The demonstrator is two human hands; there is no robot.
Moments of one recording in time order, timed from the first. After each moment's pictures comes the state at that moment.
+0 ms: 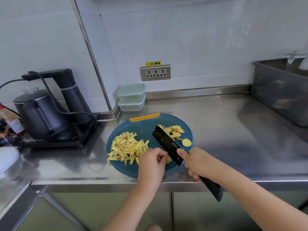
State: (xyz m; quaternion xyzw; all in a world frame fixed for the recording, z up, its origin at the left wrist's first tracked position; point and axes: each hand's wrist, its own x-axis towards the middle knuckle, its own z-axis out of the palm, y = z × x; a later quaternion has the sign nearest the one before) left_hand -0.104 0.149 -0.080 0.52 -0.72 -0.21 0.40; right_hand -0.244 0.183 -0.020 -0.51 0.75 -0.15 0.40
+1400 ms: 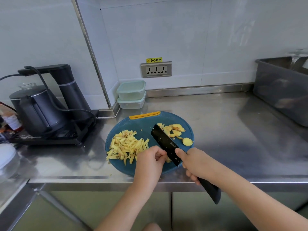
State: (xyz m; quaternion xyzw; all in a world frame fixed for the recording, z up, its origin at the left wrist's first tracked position) left_hand -0.099 0.150 -0.067 0.53 -0.71 -0.27 0.37; right_hand -0.233 0.186 -0.015 -0.49 0.75 -0.14 0.41
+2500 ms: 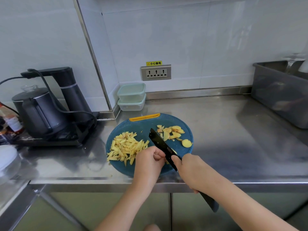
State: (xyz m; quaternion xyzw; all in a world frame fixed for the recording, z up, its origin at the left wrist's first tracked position) left_hand -0.097 0.152 -0.056 0.55 -0.70 -0.27 0.36; right_hand -0.221 0.202 -0.019 -0.65 0.73 -0.06 0.21
